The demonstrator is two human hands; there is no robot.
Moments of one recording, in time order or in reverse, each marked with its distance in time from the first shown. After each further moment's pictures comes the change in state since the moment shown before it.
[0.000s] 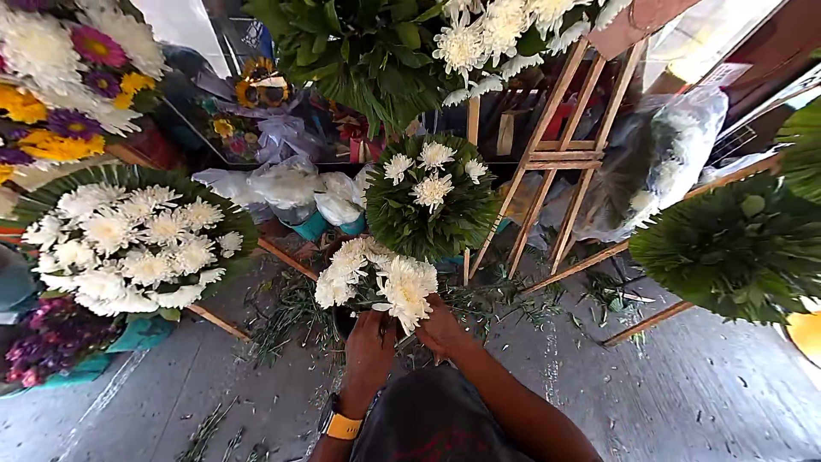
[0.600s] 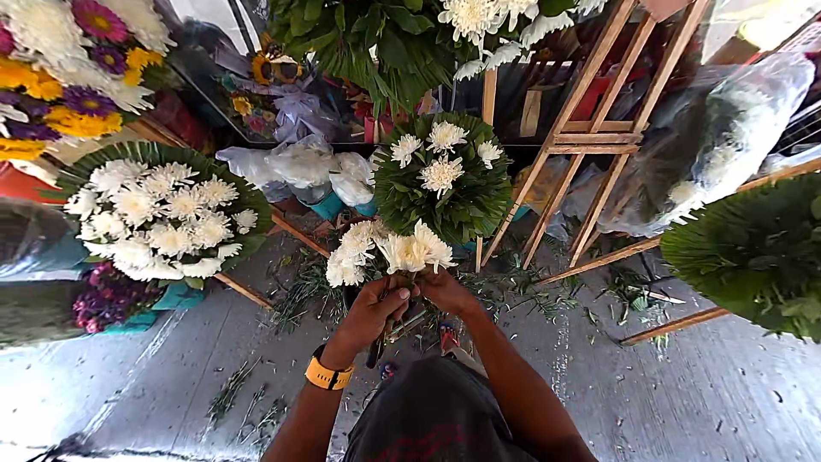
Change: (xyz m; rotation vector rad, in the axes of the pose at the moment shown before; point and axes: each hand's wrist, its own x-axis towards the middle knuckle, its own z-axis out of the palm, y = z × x) left_hand 0.044 0.026 -0.024 -0.892 -0.519 -0.160; right_hand 0.047 -0.022 -0.050 -0.382 -0.518 -0.197
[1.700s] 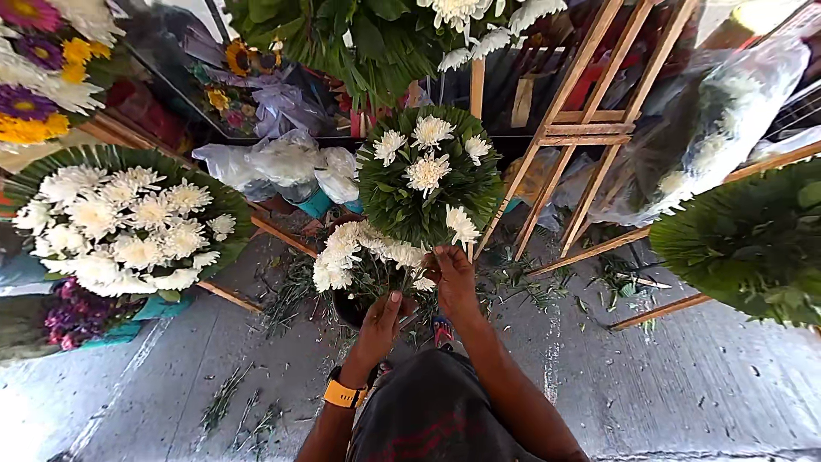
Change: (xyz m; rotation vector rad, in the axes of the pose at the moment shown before) left_hand 0.013 -0.061 0.027 0.102 0.192 -0.100; right_hand 0.006 -0.013 -0.021 0.345 0.932 -0.032
